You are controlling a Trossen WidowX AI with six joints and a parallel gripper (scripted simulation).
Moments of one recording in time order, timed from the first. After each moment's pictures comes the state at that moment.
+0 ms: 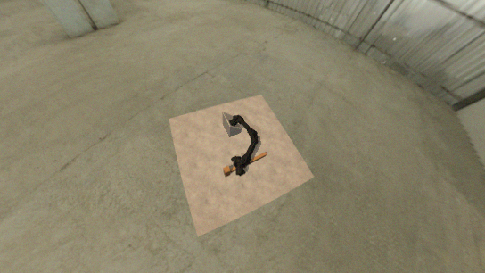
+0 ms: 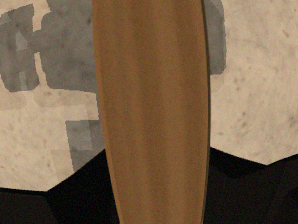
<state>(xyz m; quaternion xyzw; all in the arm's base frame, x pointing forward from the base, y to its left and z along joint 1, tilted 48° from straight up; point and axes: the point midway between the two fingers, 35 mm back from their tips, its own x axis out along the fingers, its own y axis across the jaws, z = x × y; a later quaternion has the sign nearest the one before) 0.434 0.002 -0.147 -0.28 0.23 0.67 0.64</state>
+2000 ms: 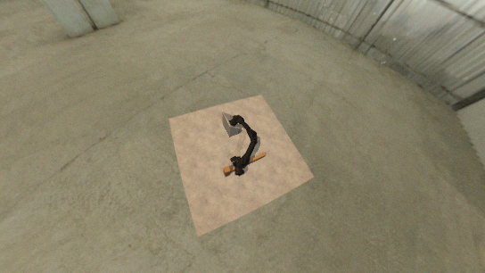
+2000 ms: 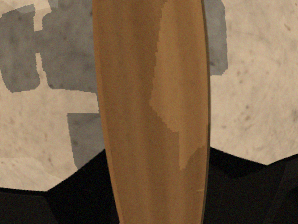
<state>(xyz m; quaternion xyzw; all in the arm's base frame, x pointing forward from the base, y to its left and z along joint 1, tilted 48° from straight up) 0.433 -0.003 -0.151 -0.28 0.23 0.68 0.64</state>
